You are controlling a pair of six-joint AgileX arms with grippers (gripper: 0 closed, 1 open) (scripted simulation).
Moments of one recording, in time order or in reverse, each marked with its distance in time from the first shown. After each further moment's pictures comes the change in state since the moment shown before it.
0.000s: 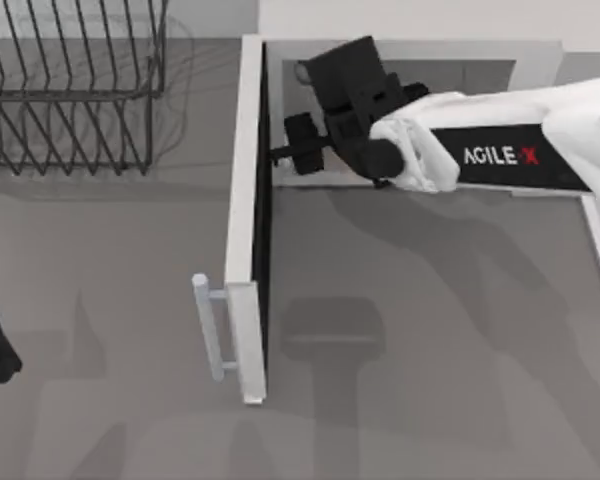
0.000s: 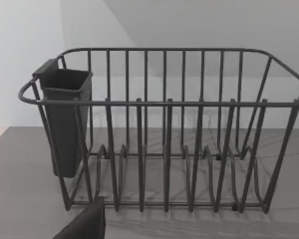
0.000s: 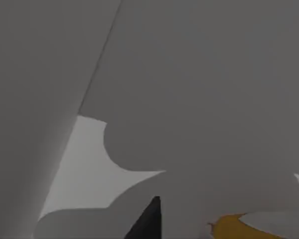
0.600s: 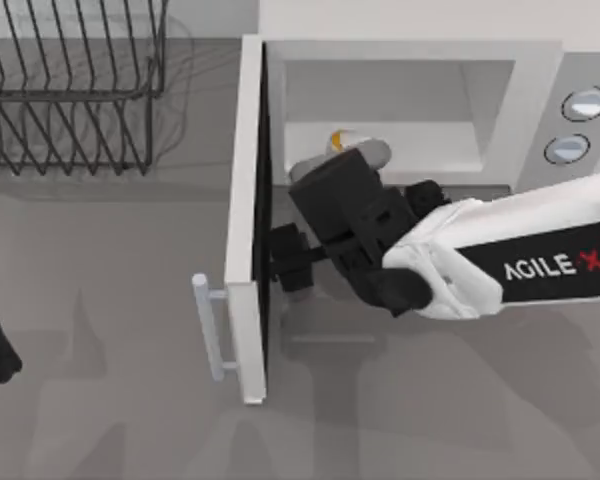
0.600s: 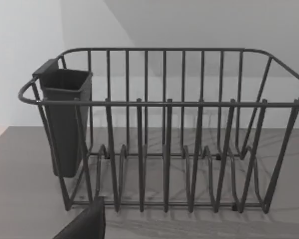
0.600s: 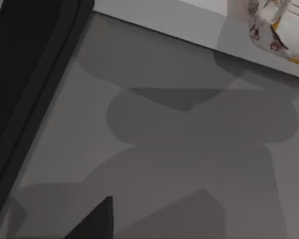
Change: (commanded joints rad) left arm 0.000 0.000 0.000 0.000 0.000 0.000; right arm 0.190 -0.310 -0.507 0.091 0.114 0.124
